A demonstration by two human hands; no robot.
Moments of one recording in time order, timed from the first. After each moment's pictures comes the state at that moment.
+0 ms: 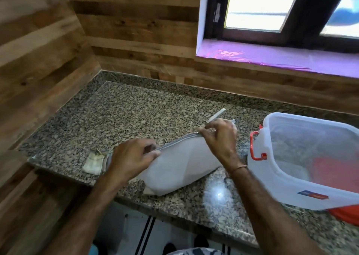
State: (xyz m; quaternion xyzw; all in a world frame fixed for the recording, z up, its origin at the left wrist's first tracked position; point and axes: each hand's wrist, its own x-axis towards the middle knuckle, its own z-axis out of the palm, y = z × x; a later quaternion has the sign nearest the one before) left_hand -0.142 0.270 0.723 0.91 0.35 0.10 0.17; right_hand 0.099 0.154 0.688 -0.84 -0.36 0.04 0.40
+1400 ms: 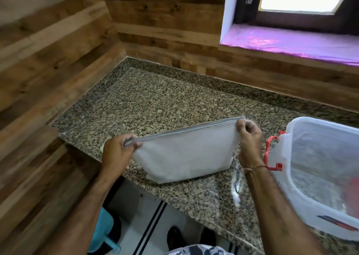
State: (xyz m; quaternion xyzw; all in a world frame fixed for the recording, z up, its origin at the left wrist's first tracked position) left_hand -0.175 0.274 0.684 0.77 0.52 0.26 0.28; right_hand 0.163 0.150 0.630 -0.59 -0.16 0.28 0.74
